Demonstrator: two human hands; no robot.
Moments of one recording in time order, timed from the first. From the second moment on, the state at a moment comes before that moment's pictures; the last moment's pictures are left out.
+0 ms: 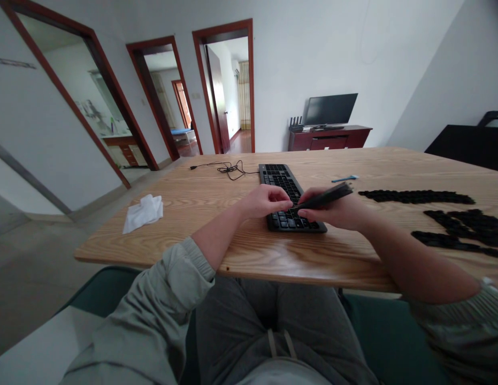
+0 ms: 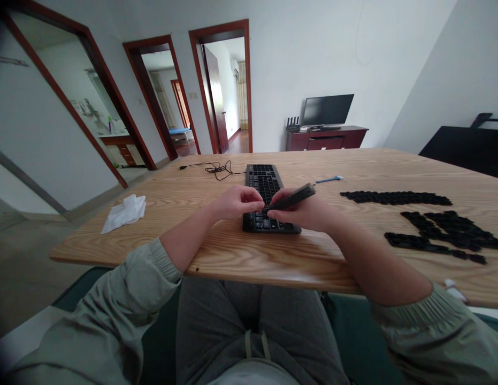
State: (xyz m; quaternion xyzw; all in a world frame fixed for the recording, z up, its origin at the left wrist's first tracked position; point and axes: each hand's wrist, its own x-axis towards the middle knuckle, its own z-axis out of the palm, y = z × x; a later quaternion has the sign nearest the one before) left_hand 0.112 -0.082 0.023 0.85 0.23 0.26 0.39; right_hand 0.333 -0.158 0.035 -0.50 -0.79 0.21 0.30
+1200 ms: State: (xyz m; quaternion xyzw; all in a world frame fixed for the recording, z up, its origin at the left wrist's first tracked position) left_hand 0.108 -0.098 0.034 0.93 0.24 0.18 0.21; right_hand 0.328 -0.164 0.016 -0.51 -0.77 0.12 0.36
